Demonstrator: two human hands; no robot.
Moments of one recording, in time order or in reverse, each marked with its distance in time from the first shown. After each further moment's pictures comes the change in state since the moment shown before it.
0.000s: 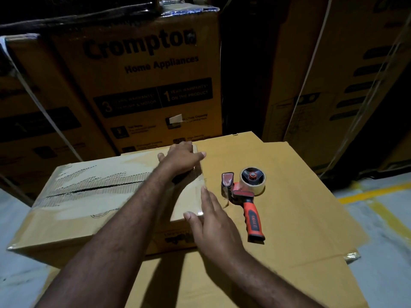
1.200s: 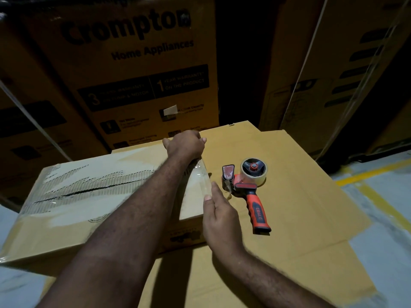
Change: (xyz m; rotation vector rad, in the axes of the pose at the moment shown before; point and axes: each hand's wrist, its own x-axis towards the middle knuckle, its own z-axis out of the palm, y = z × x) left_hand 0.038 0.013 0.015 0.059 0.164 0.001; right_hand 0.018 -0.005 0.036 0.398 0.285 0.150
